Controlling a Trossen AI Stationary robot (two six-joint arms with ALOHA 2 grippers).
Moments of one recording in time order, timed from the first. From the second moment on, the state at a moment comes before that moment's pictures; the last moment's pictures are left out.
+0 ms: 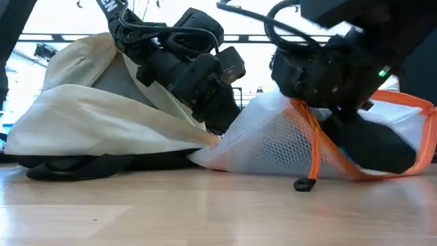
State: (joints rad) left arm -0.02 1.91 0.99 0.27 0.22 -0.03; right arm 0.54 2.03 1.26 -0.74 0.82 0.17
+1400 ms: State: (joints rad) left arm -0.04 1.91 0.99 0.27 0.20 -0.04; right arm 0.42 1.99 1.58 -1.56 0.88 0.69
